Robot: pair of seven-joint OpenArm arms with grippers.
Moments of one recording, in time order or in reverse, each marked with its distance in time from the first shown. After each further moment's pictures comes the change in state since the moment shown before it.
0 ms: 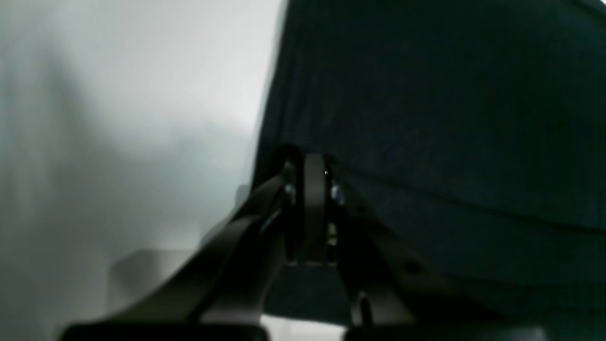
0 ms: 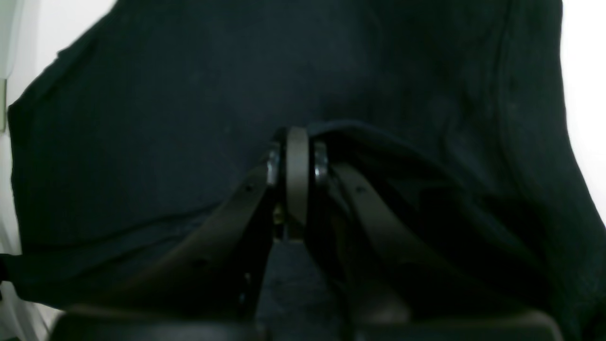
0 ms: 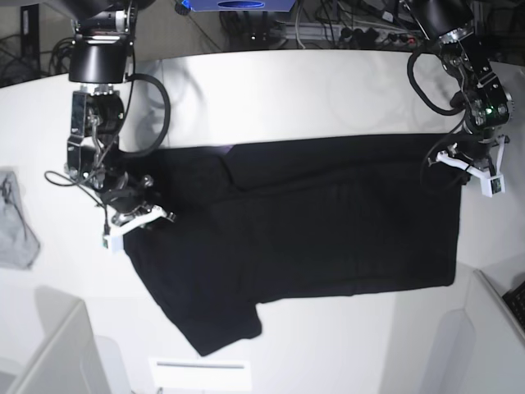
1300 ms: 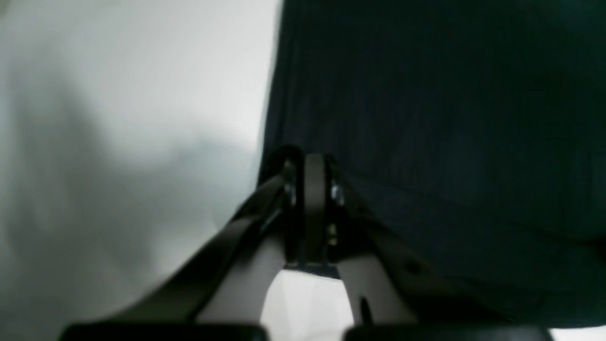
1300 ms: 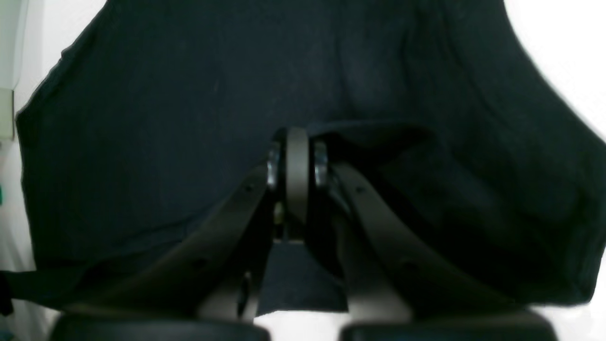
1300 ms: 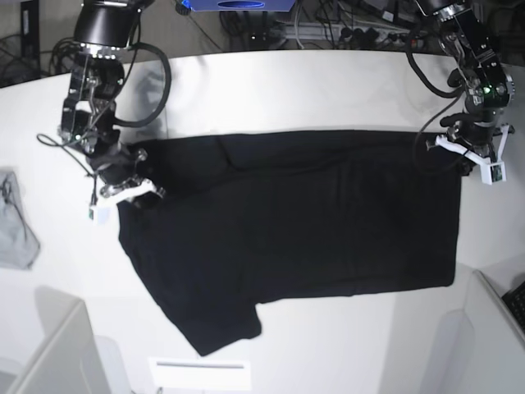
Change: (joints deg) left arm 7.0 0.8 0.2 10.6 0.0 -0.2 0.4; right arm -9.6 -3.1 6.7 11.3 0.0 0.0 -0.2
